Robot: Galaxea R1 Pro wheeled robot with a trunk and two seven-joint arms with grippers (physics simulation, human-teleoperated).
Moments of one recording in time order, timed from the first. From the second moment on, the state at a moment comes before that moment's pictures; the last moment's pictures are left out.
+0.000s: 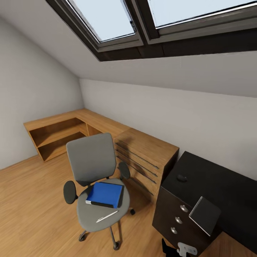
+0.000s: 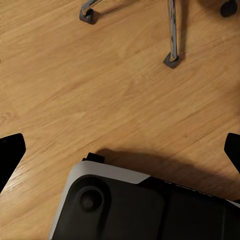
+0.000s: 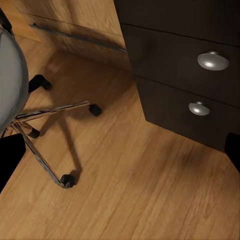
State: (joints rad) left arm -0.02 0.00 -0.15 -0.29 0.46 -0.40 0.01; right arm -0.37 0.03 0.00 -0.08 -0.35 -0.57 0.16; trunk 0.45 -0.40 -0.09
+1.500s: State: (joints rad) left arm -0.02 0.00 -0.15 -0.29 0.46 -0.40 0.01; right arm -0.37 0.02 0.00 -0.08 -0.35 -0.57 0.16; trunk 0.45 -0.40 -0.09
